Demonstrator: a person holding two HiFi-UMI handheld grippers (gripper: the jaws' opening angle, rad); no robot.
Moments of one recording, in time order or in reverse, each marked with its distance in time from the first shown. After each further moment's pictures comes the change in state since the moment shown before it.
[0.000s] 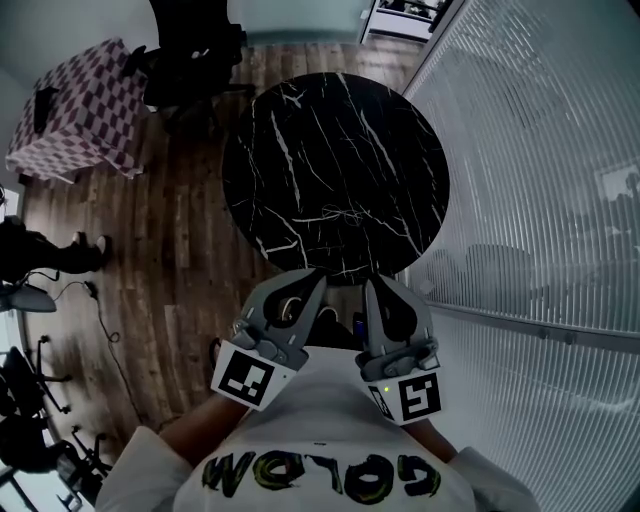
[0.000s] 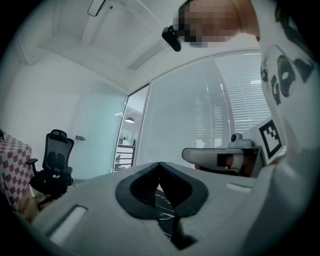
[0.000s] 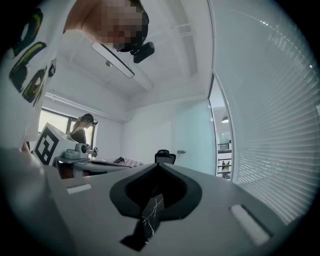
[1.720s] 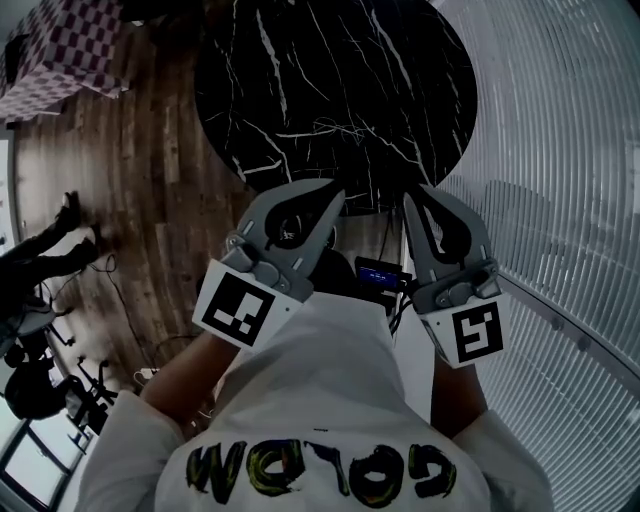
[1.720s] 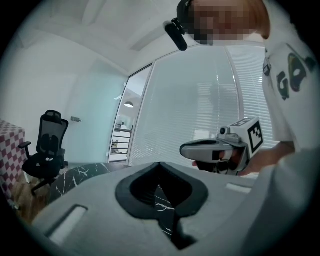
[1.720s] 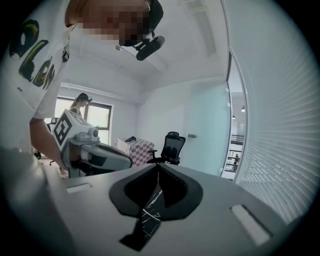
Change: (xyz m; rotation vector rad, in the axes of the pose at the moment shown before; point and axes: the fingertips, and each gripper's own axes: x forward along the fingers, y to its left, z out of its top) left arm 0.092 -0.003 -0.077 -0.048 0.172 -0.036; right arm 0.018 -0.099 -0.080 -0.073 0.225 0.197
